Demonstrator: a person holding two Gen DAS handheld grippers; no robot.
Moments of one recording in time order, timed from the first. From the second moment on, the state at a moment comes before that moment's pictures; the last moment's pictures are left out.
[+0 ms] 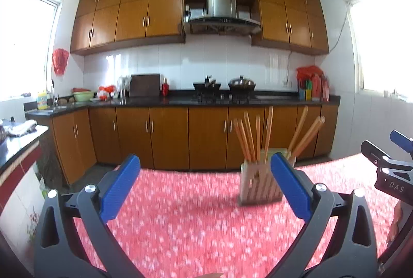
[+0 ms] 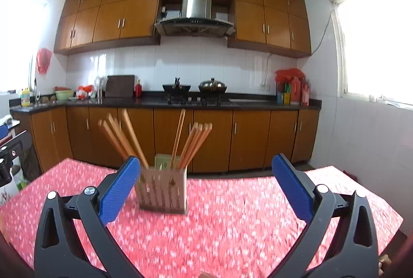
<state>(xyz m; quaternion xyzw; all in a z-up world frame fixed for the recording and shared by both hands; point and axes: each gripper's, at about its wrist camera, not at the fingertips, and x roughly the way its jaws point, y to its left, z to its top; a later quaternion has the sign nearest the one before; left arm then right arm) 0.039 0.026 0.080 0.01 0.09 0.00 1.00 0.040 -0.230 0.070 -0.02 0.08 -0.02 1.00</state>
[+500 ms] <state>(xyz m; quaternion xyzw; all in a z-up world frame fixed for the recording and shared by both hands) 0.023 0.020 0.012 -0.01 0.16 -0.02 0.99 0.014 -0.241 0.006 0.02 0.16 -0.01 0.99</state>
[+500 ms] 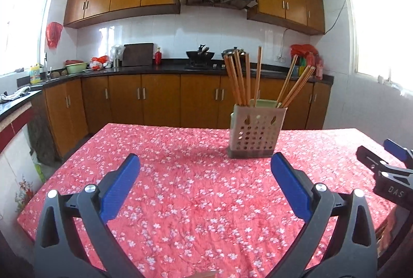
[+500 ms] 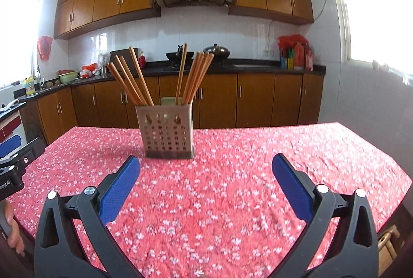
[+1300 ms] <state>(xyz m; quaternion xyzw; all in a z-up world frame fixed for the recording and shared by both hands) 0.023 0.009 -0.003 0.01 0.18 0.00 0.98 0.009 -0.236 -0.010 0.02 0.18 0.00 0.98</state>
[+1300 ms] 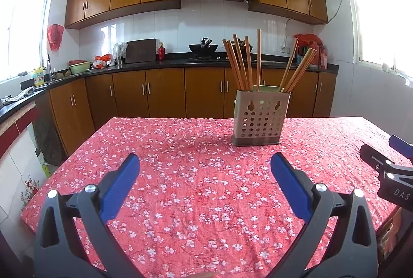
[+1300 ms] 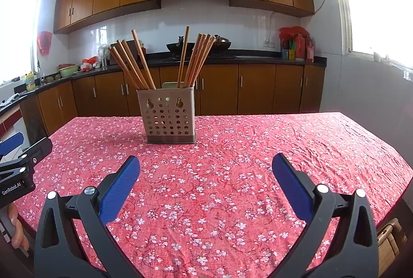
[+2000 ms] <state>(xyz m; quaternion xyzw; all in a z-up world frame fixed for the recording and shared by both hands) 0.024 0.004 -0.005 0.01 0.18 -0.01 0.98 0.011 -0.242 -0.010 0.03 0.18 0.00 0.98</state>
